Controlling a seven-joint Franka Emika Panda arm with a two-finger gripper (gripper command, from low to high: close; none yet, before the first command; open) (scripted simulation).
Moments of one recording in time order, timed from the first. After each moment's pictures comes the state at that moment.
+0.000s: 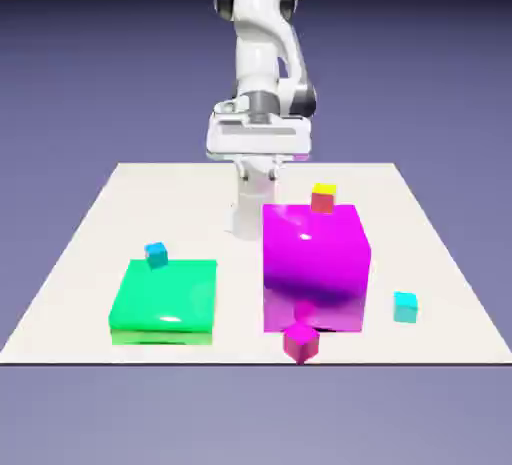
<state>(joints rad) 0.04 -0.56 -0.03 -2.77 0.02 3.00 0.73</state>
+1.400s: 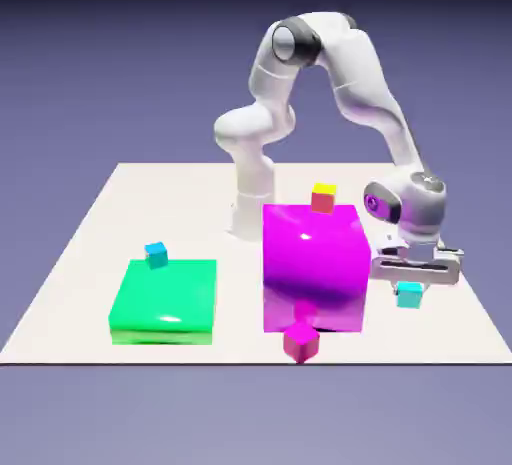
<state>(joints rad) 0.73 0.33 0.02 -2.29 0.07 2.60 1.55</state>
